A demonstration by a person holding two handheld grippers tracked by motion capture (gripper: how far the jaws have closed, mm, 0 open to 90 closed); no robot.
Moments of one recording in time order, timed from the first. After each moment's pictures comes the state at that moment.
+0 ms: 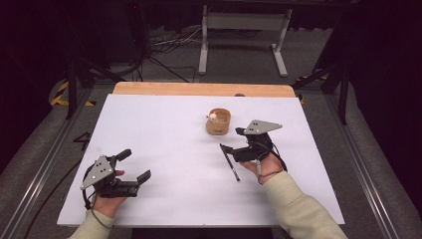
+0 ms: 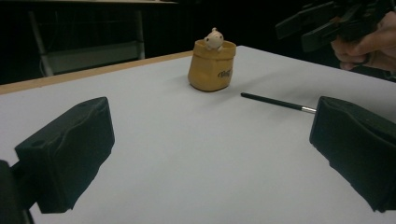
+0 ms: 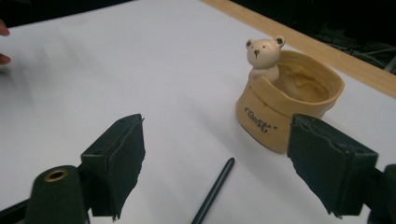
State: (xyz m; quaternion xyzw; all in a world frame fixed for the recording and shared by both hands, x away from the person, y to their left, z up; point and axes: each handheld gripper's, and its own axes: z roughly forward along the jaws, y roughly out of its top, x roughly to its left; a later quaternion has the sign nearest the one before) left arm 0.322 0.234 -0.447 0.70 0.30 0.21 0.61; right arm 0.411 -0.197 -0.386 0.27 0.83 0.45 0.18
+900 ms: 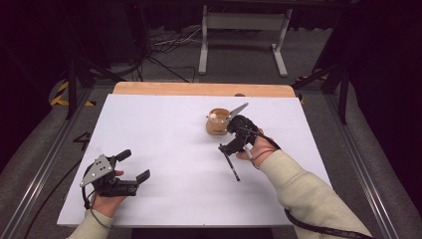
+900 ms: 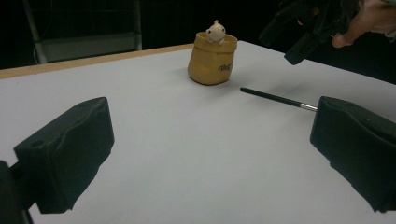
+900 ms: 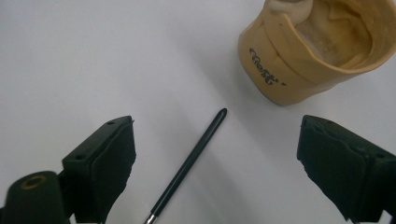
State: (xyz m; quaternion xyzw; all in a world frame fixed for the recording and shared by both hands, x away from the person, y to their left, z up) left arm 0.326 0.237 -0.450 0.71 0.32 0.19 0.60; right arm 0.454 -0.156 -0.371 0.28 0.92 0.23 0.11
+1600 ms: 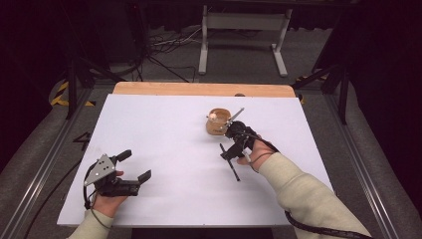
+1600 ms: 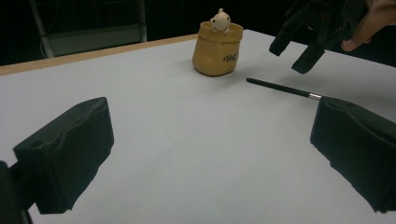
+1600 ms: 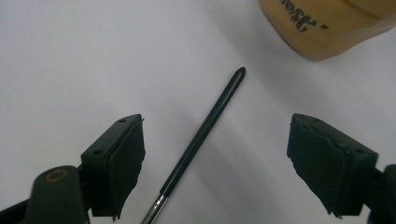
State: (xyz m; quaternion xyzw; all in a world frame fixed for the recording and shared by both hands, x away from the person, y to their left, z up) left arm 0.327 0.232 -0.449 0.72 0.32 0.20 0.58; right arm 0.454 -0.156 -0.395 0.31 0.93 0.18 0.07
